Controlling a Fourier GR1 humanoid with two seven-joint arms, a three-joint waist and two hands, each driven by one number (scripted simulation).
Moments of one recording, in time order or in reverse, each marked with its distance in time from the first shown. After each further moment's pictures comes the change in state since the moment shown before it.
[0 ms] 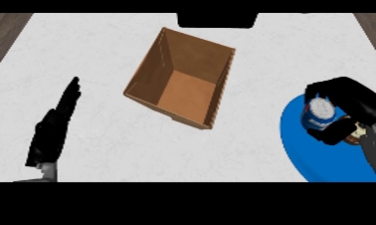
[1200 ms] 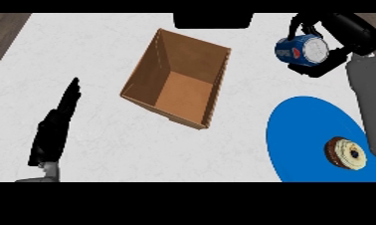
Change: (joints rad) left arm -0.006 -0.023 0.024 0.031 -0.020 -0.003 -0.017; right arm -0.489 0.093 -0.165 0.300 -0.214 0.025 -0.299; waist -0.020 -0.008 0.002
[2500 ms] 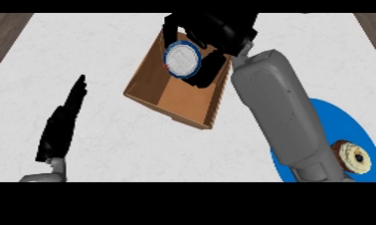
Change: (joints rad) left arm -0.026 -0.034 -0.003 0.006 -0.031 -0.009 0.012; right arm -0.193 0.398 0.291 -0.203 -0.117 0.030 0.629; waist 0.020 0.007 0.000
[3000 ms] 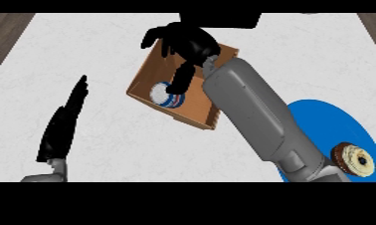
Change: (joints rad) left arm 0.004 -0.004 -0.003 -0.002 -0.012 -0.010 -0.011; right arm -0.068 0.016 0.209 0.295 -0.106 -0.238 0.060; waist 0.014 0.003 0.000
